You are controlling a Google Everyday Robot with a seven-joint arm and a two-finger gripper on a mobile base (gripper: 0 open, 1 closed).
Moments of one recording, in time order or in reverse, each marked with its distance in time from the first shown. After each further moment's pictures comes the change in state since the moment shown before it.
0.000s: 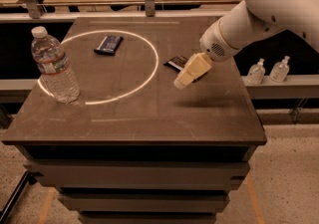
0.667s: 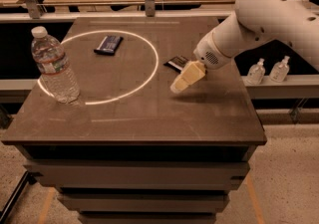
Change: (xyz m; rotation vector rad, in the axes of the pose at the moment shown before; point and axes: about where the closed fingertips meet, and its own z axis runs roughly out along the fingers) arm 0.011 0.004 0.029 -0.026 0.019 0.027
